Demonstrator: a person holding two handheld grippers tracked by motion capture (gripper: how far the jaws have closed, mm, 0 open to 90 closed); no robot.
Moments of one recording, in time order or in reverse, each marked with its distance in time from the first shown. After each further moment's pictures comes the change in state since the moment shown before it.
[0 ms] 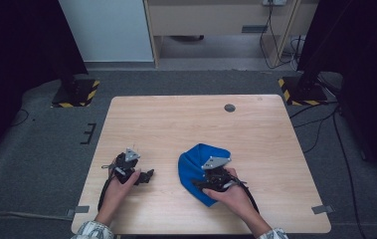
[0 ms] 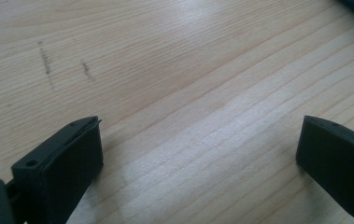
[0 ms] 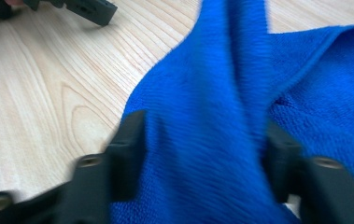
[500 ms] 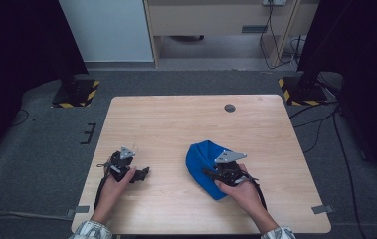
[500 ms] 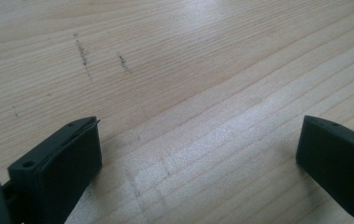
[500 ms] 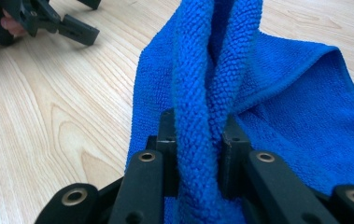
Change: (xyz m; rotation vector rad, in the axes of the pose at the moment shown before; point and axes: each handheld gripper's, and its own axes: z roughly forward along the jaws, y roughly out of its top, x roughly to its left) left arm 0.018 -0.004 -0.003 0.001 0.024 -0.032; right arm -0.026 0.000 -0.026 -0.090 -0.008 0.043
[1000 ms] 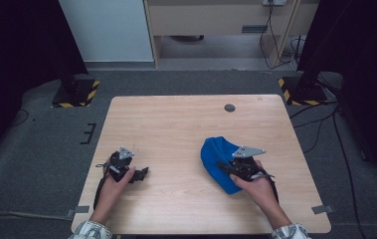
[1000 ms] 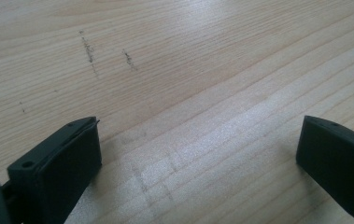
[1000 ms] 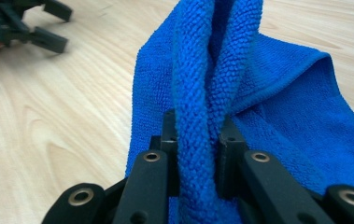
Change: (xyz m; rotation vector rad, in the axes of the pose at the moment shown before) left arm 0.003 -0.002 -0.002 0.001 0.004 -0.006; right arm -0.037 -0.008 -0.030 -0.034 -0.036 0.039
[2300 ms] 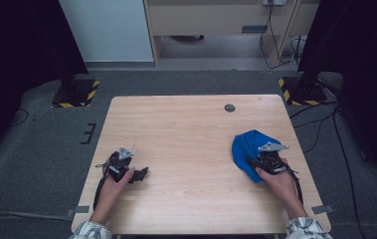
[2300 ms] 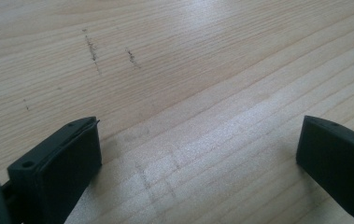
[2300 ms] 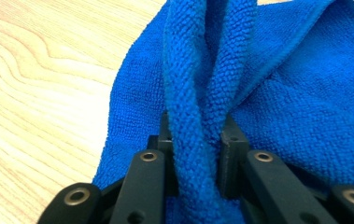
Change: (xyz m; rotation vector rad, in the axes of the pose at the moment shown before) left arm 0.001 -0.001 -0.001 -0.002 0.004 -0.005; right arm -0.091 -0.042 -0.021 0.105 -0.219 0.114
